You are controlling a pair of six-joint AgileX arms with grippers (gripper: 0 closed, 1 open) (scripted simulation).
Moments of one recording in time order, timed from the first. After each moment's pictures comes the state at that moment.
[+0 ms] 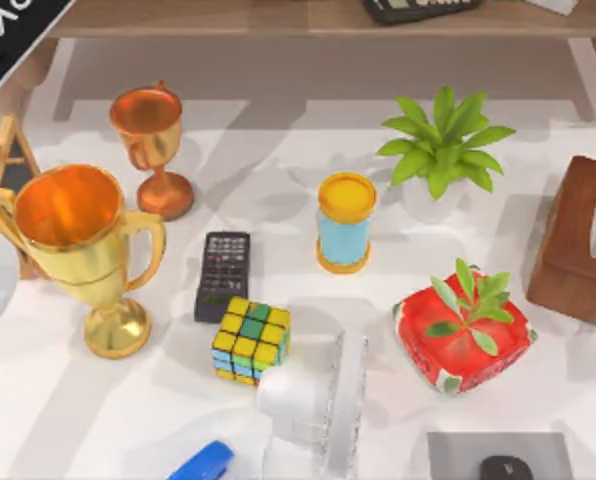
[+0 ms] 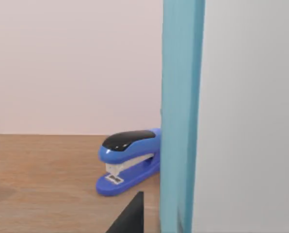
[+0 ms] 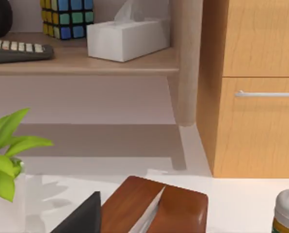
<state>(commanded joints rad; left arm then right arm) -0.58 2.19 2.42 -0.21 -0.54 0.01 0.00 0.00 0.00 0.00 0.00 0.00</state>
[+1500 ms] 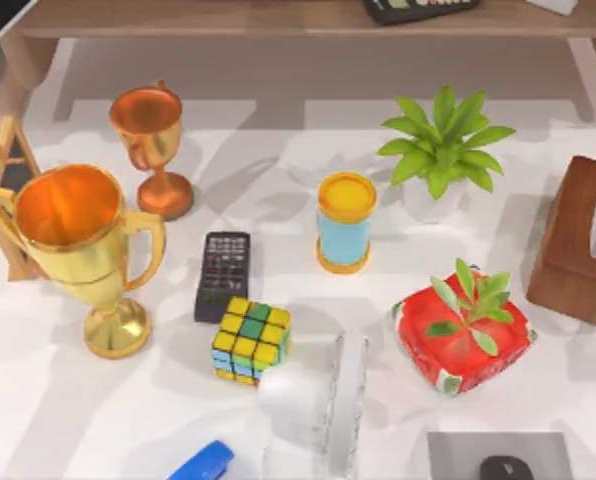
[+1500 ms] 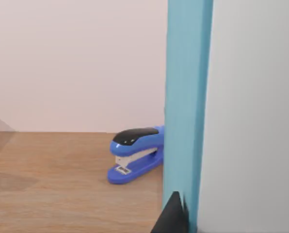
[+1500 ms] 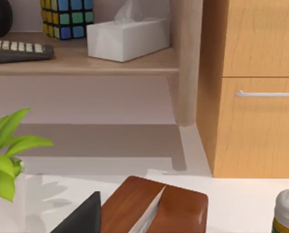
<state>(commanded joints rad) -0.63 2.02 2.23 -0.18 -0.59 0.01 0.00 0.00 0.00 0.00 0.00 0.00</state>
